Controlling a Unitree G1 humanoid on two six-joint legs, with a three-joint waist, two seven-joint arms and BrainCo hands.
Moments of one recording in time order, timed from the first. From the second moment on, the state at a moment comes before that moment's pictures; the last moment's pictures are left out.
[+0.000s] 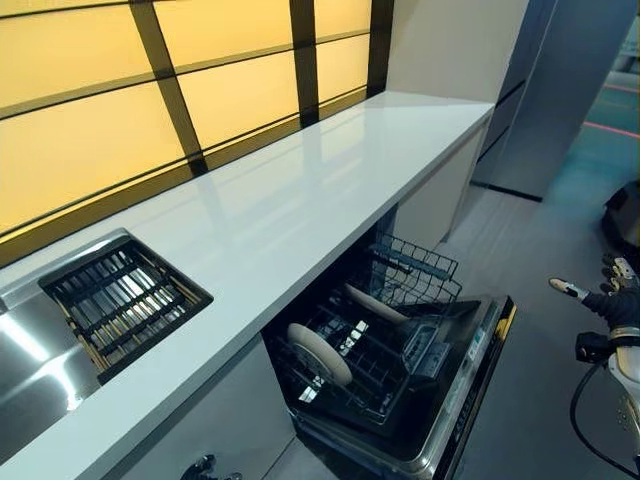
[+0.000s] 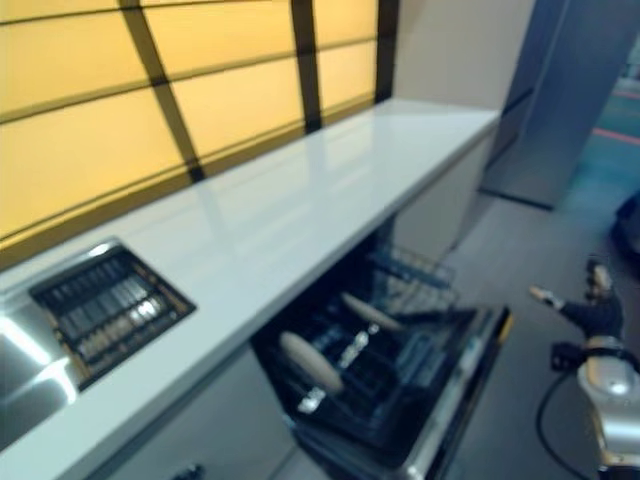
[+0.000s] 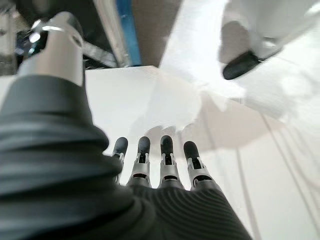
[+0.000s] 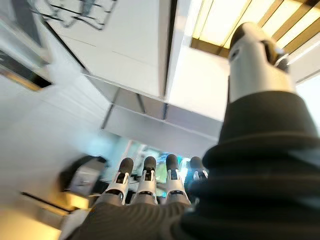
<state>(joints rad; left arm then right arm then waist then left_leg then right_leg) 0.00 0.31 -0.26 1.06 -0.09 -0.12 0.03 -0.08 -0.76 -0.30 0.18 0.37 0.11 -0.24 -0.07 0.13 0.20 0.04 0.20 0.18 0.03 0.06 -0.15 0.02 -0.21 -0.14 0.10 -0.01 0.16</state>
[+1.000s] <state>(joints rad) -0.06 0.26 -0.42 0.96 -0.19 -0.20 0.00 -0.29 -0.77 -0.18 0.83 0.67 0.02 -0.12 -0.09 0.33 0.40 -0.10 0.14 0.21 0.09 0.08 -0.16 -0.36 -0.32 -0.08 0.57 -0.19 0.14</state>
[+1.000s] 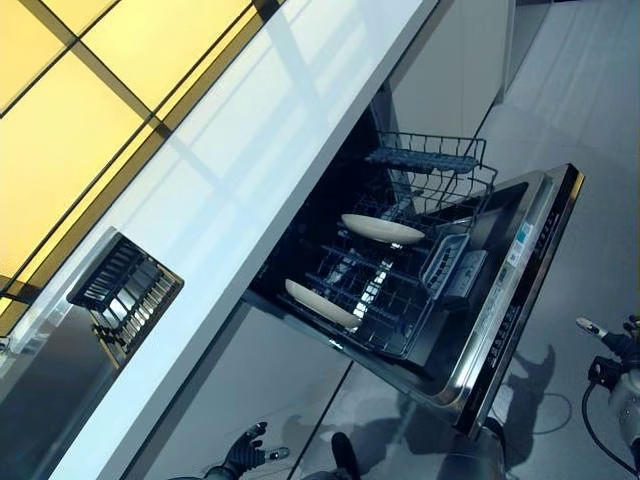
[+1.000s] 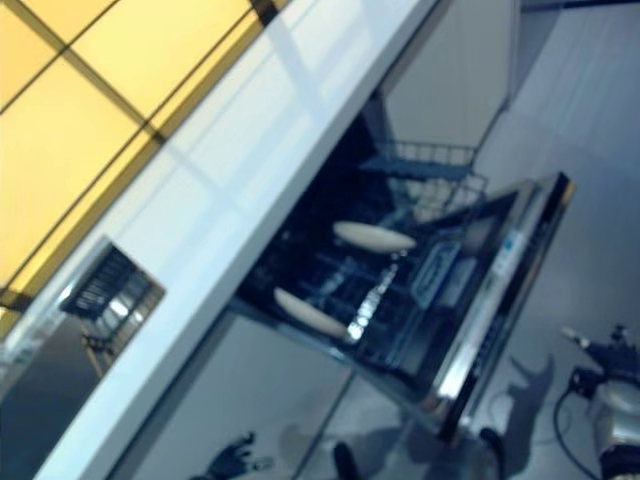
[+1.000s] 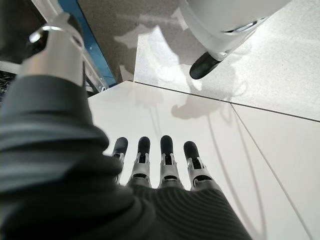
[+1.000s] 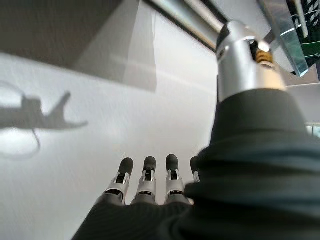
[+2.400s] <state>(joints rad) -0.01 0.23 -0.49 0.97 -0.18 -0.16 0.00 -0.25 -0.60 0.01 0.92 0.76 0.03 -0.03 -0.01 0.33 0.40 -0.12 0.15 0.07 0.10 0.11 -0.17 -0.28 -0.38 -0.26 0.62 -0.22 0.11</state>
